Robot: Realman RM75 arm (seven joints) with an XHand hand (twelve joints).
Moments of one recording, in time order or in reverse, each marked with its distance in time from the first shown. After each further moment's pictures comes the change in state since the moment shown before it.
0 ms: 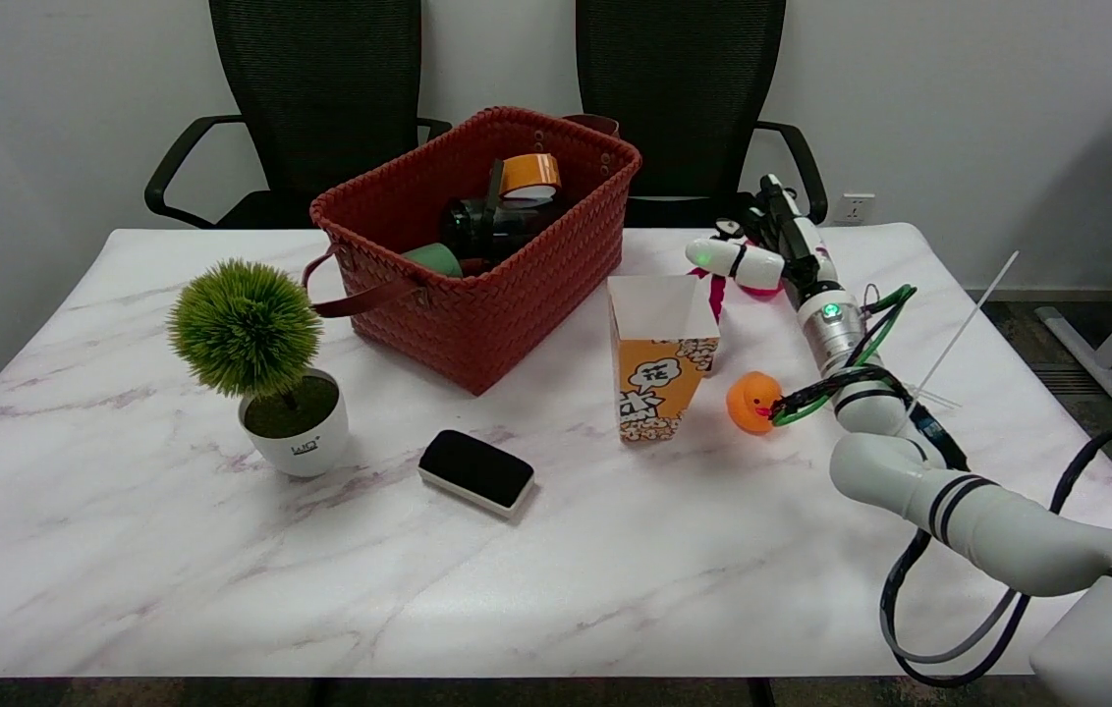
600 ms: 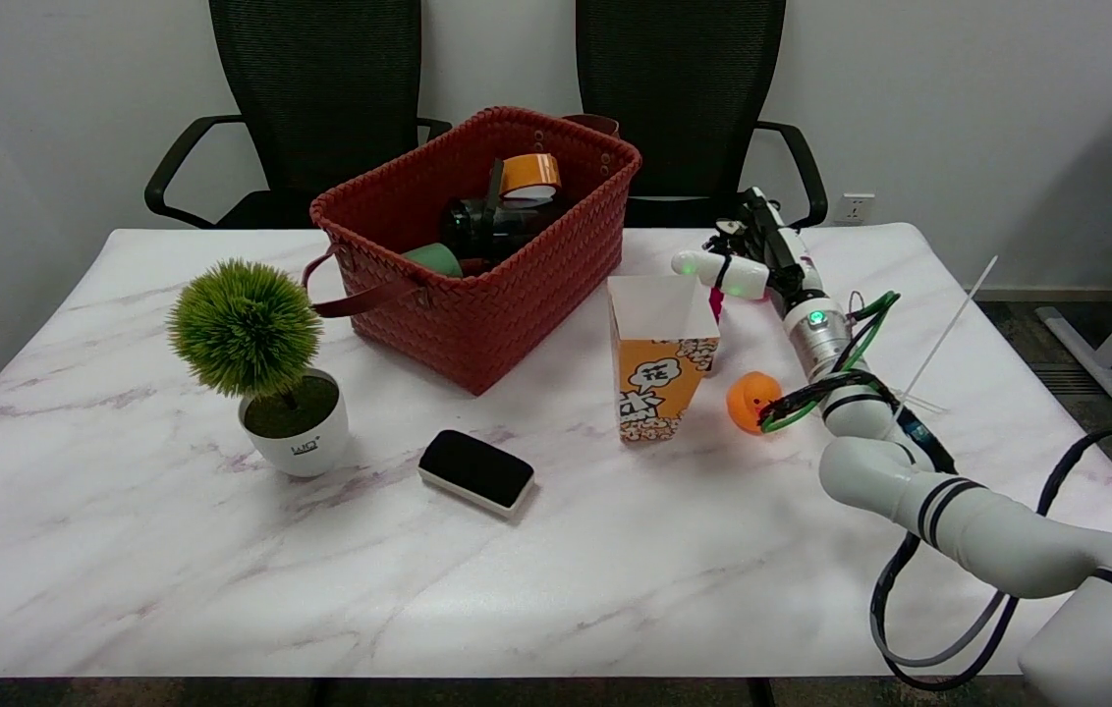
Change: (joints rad) arm 0.007 -0.023 -0.011 -0.014 -0.003 -0.025 0.000
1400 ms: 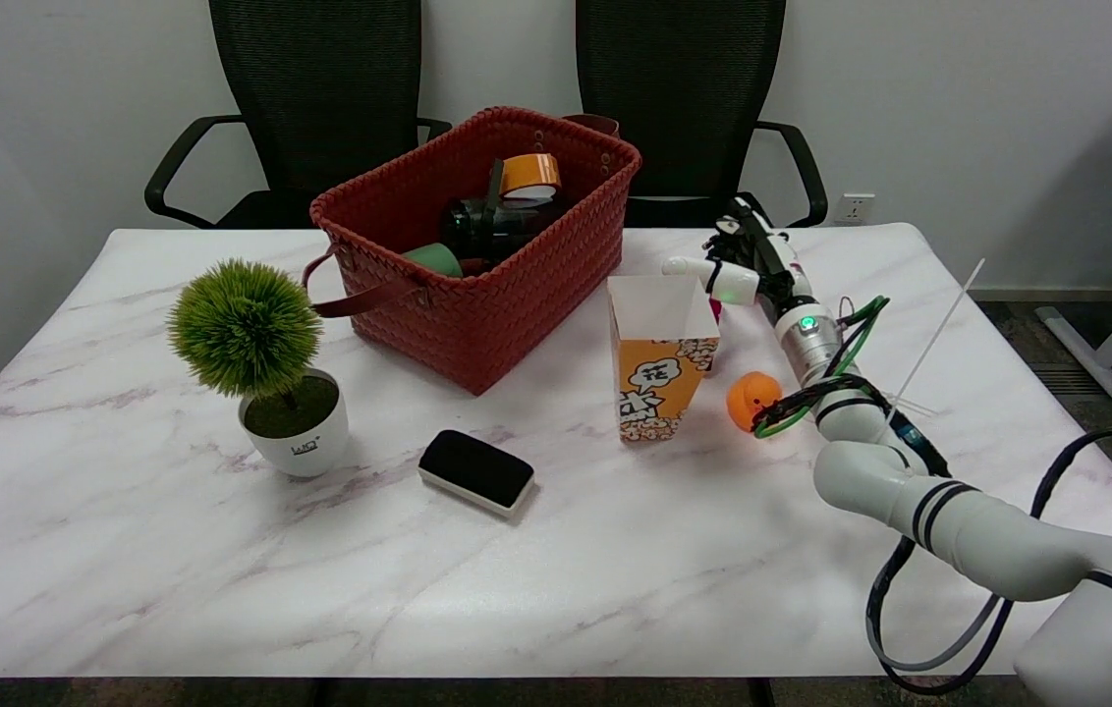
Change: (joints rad) arm -0.001 -0.012 -0.007 -0.002 -0.008 -0.018 0.000
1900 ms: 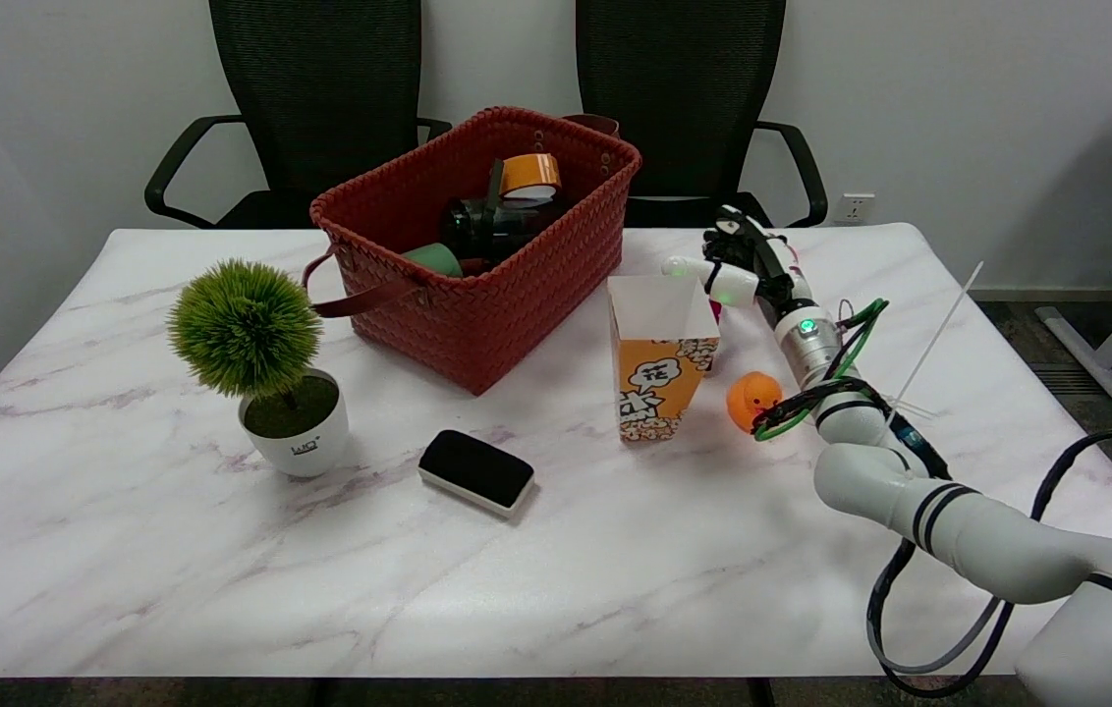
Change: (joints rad) arm -0.006 -0.001 0.001 0.001 -0.002 -0.003 0.000
